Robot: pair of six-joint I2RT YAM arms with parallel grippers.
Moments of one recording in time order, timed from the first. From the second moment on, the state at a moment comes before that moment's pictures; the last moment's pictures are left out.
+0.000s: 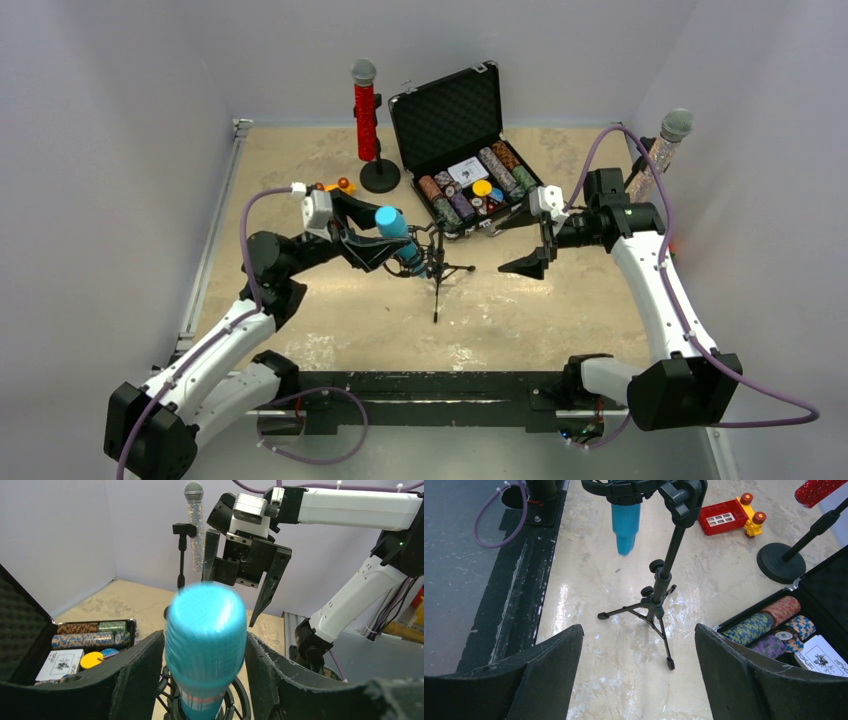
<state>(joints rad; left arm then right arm) -0.47 0.90 0.58 0.76 0.74 -0.42 0.08 1.19 1.15 -1.07 -1.30 -1.19</state>
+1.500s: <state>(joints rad) -0.47 0.48 0.34 0.02 0.31 -0.76 0.38 1.48 1.17 -0.58 -1.20 -0.85</state>
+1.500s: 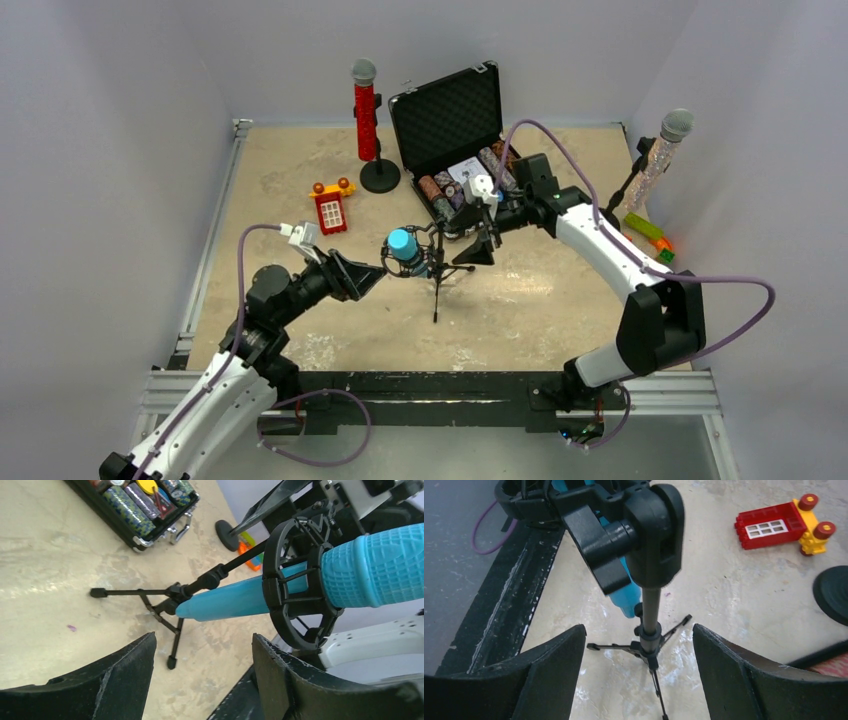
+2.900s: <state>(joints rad) -0.47 0.39 0.27 0.18 0.36 -1.31 0.45 1.42 0.83 0.28 -1.18 -0.25</state>
